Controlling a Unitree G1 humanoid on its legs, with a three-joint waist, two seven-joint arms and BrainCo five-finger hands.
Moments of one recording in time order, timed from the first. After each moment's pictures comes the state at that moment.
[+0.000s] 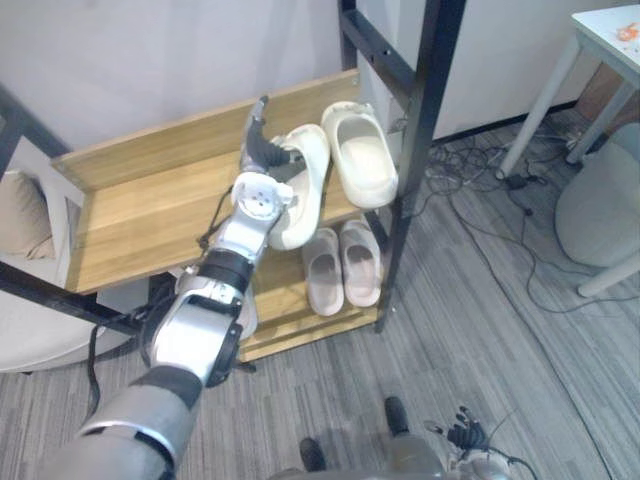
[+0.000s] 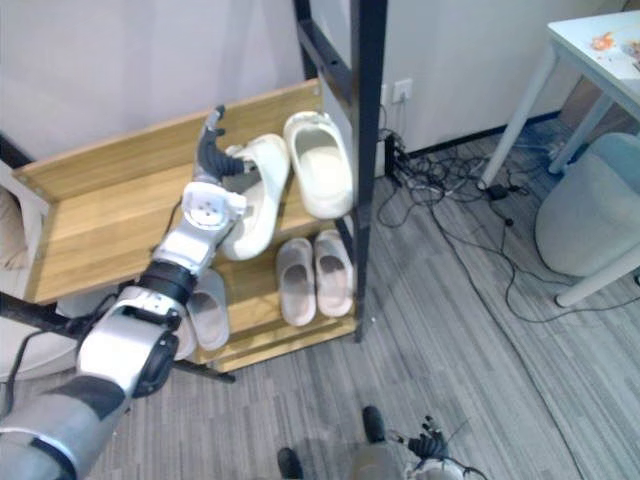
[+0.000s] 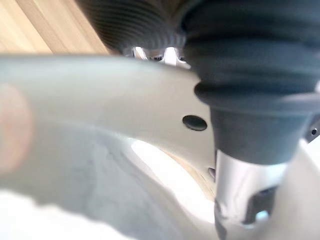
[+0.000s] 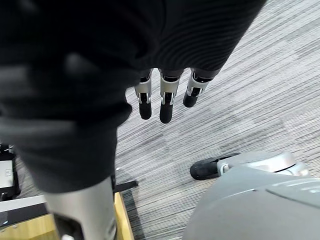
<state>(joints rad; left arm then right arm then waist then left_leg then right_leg) -1.03 0.20 -0.14 0.86 0.10 0.01 0.37 0.17 -0.15 -0.12 0.80 0.04 -0.05 -0.12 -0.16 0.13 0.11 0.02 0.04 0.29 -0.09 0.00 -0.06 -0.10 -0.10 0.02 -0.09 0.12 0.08</state>
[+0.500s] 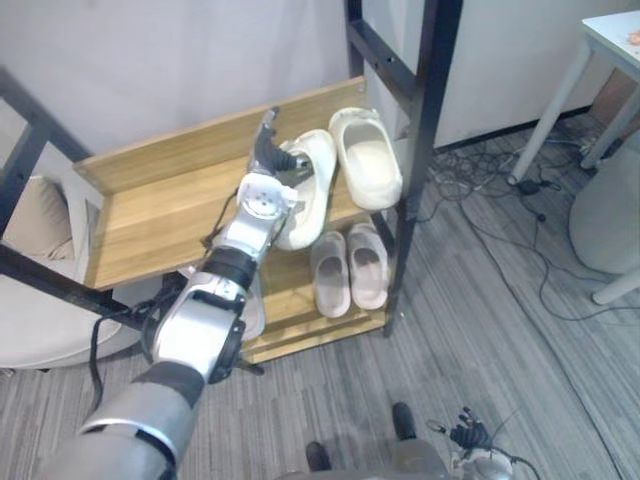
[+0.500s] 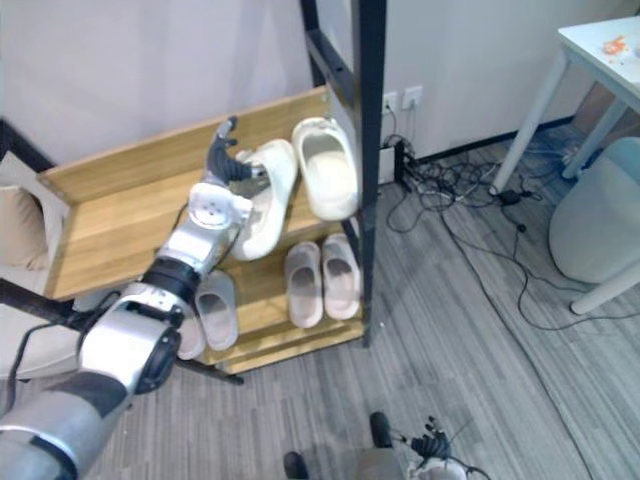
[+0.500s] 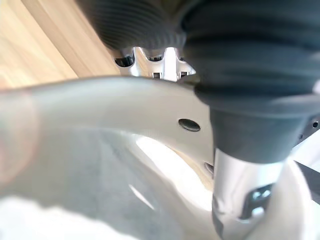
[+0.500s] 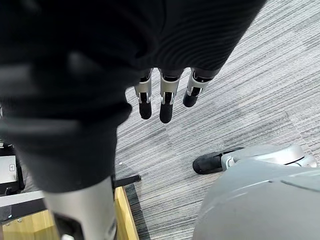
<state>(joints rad) -1.08 0.19 -0.18 0.92 0.09 0.02 0.30 0.17 -0.15 -0.12 0.81 0.08 -0.04 -0.12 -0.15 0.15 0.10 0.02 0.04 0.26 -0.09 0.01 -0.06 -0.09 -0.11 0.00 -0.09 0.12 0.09</state>
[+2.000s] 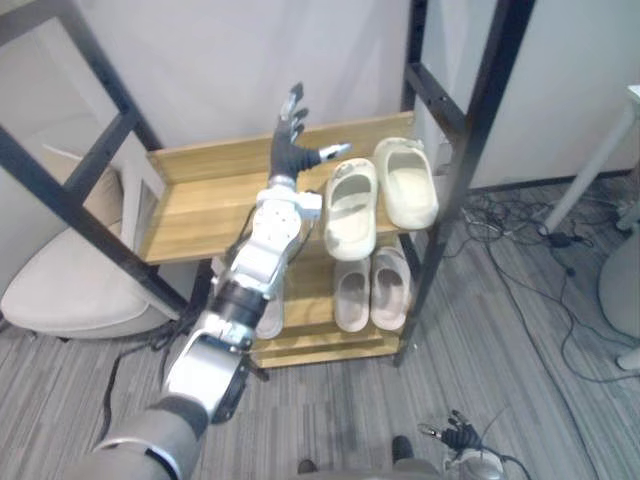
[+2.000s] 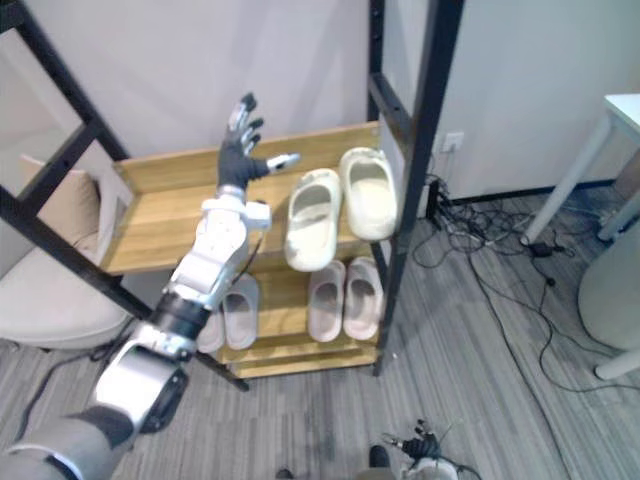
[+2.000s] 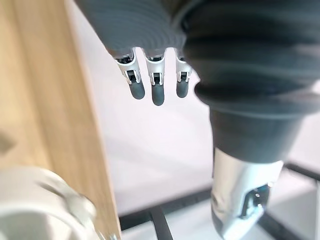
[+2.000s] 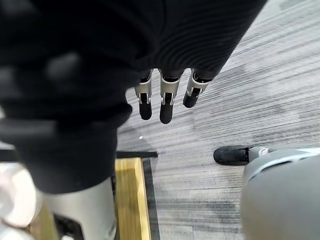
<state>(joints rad) -0.67 0.15 -0.17 0.32 -0.21 -0.08 0.36 0.11 -0.13 -0.03 0.88 0.09 -0.04 -0.12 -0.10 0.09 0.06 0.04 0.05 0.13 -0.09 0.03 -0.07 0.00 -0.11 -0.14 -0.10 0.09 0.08</state>
